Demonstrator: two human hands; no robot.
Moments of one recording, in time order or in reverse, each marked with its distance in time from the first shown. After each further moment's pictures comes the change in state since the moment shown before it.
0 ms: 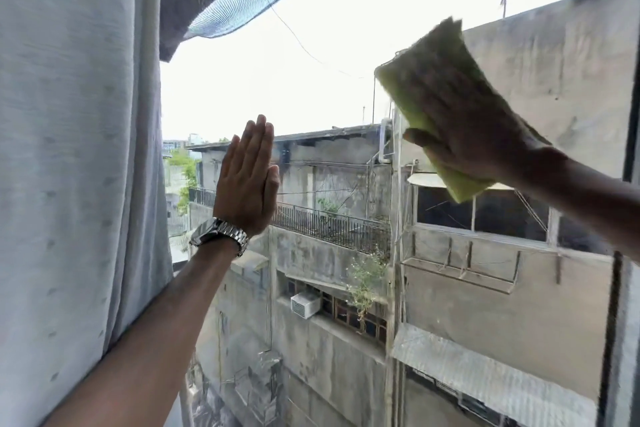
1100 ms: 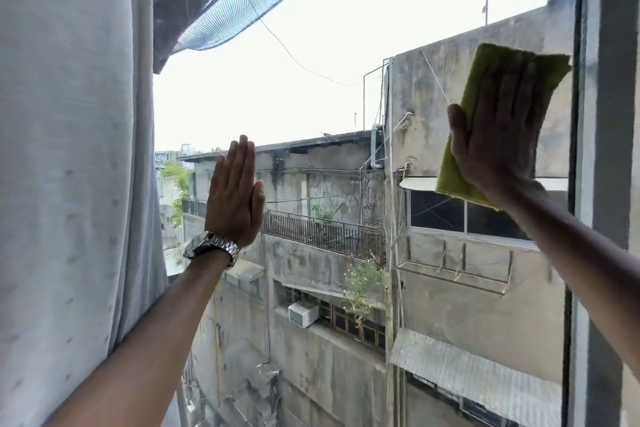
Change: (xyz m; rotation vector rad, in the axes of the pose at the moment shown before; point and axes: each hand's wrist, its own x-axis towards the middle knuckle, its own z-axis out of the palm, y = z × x) left_hand -0.003 -0.002 0.009 -0.005 0.031 -0.001; right_hand -0.049 0.015 -0.003 0.106 0.154 0.762
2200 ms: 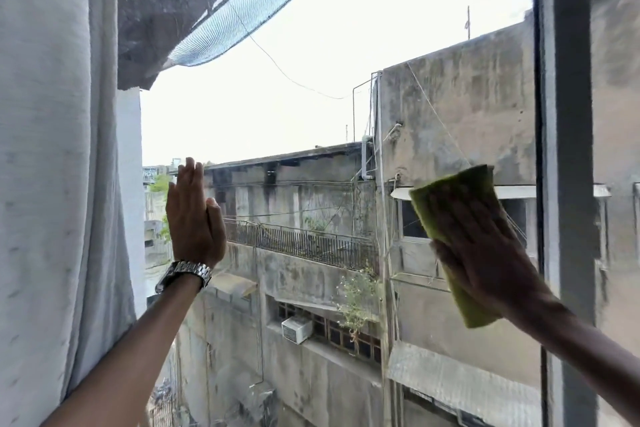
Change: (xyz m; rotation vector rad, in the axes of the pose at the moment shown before) left_hand -0.006 0.003 -0.011 -0.060 0.142 -0.289; right_hand -0.122 0.052 -0.012 -0.071 -0.286 -0.443
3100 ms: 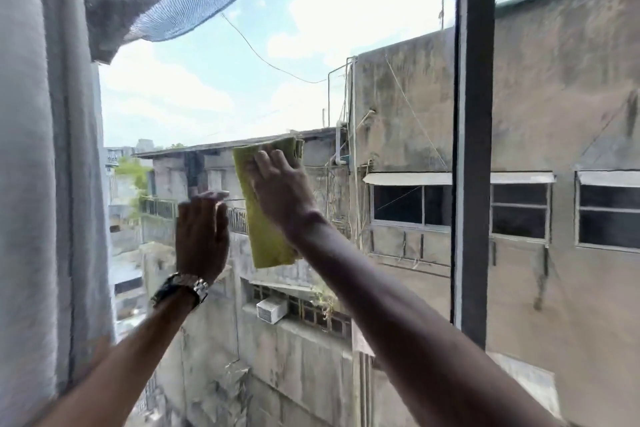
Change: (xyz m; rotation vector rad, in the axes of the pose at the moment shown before) left_hand -0.049 0.096 -0.012 -0.074 -0.202 -0.076; right_hand 0.137 -0.151 -0.064 0.152 -0.136 -0.063
